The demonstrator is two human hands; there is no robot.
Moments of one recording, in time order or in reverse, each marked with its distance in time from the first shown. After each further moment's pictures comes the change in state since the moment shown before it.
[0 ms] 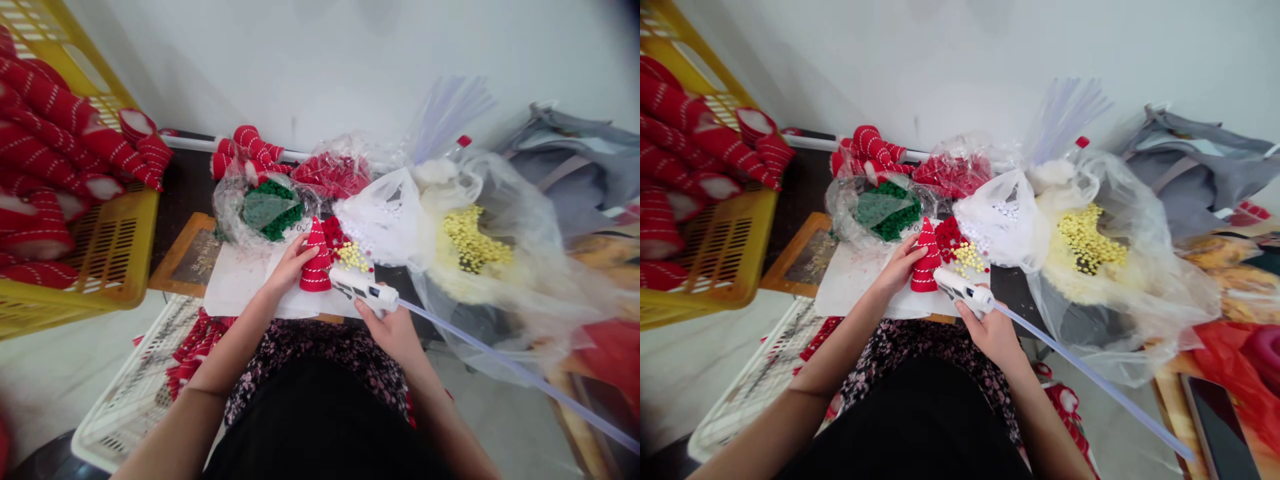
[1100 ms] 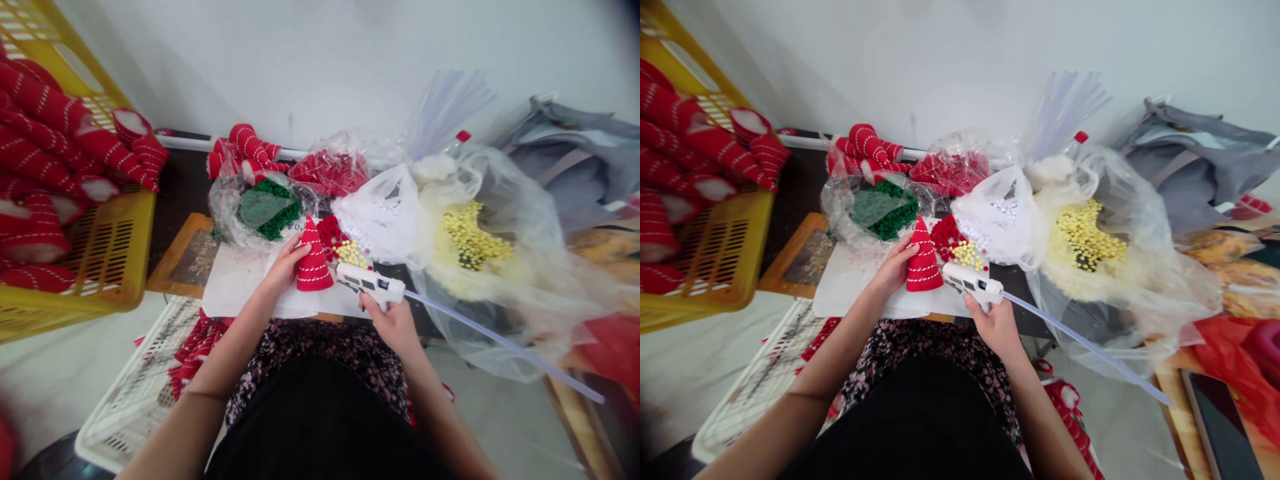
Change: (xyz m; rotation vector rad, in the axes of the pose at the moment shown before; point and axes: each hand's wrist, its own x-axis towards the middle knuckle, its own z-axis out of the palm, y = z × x) left_hand -0.002 0.001 -0.003 -0.046 0.025 -0.012; right_hand 0.005 0.016 -0.001 0.041 0.070 0.011
